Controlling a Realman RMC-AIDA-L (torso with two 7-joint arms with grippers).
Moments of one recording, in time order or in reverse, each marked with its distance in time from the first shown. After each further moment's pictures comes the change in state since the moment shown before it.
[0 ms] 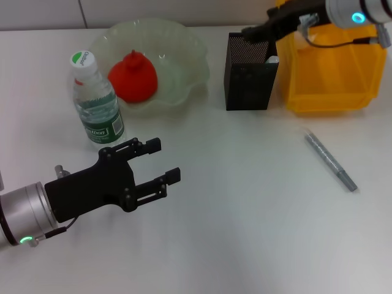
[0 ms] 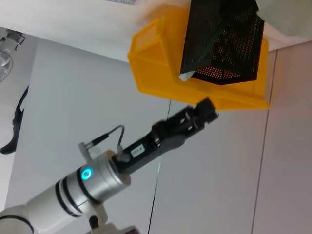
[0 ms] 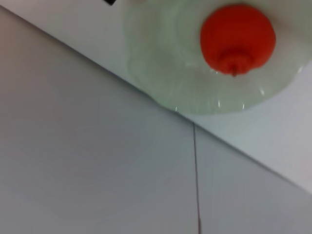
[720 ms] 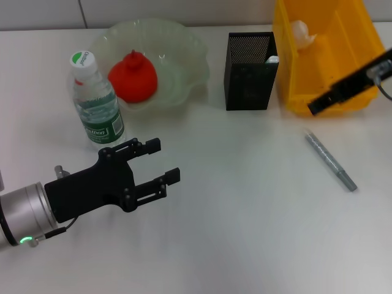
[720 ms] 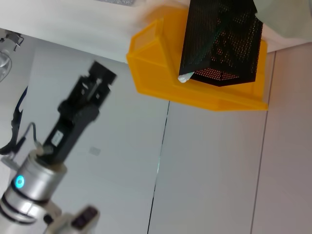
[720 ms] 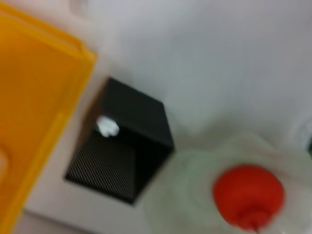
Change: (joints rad) left arm 0.001 0.000 0.000 0.000 0.000 -0.003 -0.001; right arm -0.040 -0.002 0.083 0.307 -0.239 -0.670 0.325
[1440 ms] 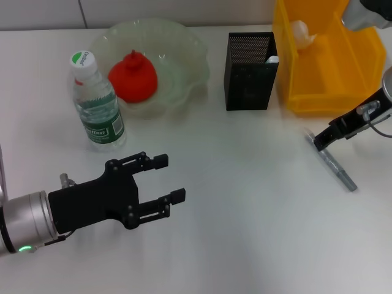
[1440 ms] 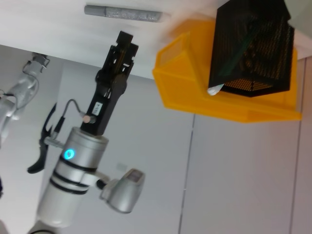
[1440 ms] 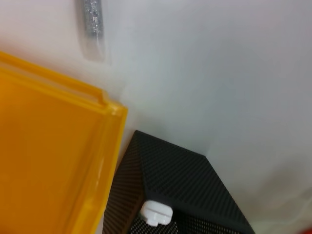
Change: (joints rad) left arm -0.001 0.001 0.005 0.025 0.080 0.032 0.028; right arm 0.025 -0.003 -0.006 -0.334 -0.073 0.166 0.002
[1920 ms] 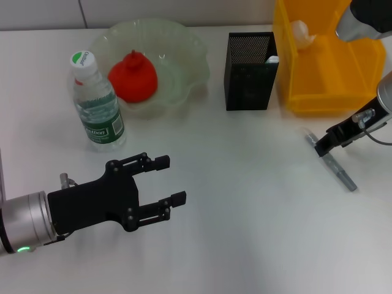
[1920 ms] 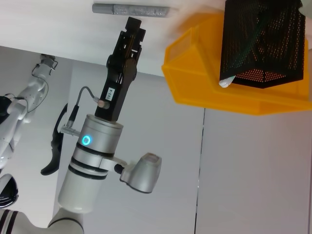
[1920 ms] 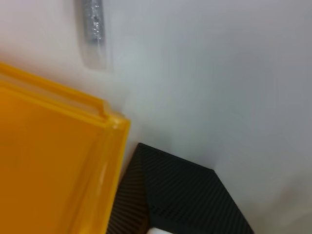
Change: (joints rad) left arm -0.001 0.001 0.000 0.010 0.012 0.021 0.014; right arm 0.003 0.003 -0.017 -0.066 -0.008 0.051 -0.001
